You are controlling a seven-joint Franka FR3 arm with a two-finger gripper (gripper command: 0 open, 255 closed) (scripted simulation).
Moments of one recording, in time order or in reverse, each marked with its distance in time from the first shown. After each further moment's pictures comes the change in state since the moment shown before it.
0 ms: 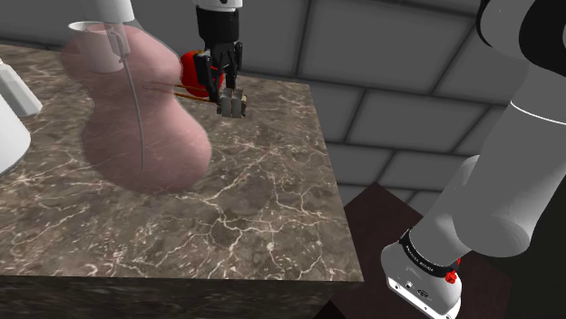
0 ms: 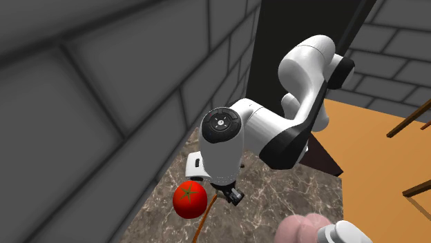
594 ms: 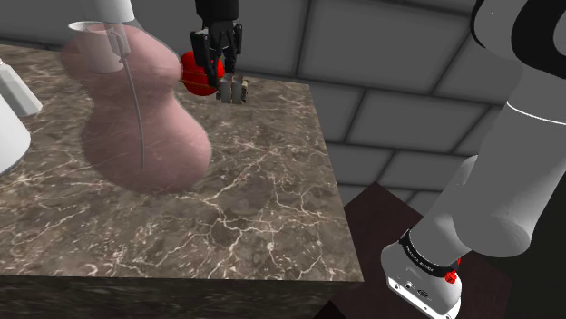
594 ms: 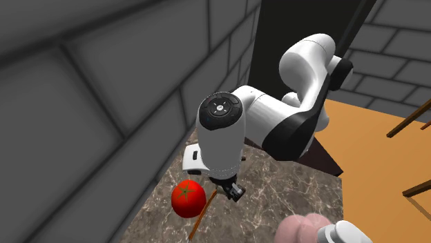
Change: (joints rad) arm 0.006 0.023 0.002 0.123 -0.006 -0.103 0.004
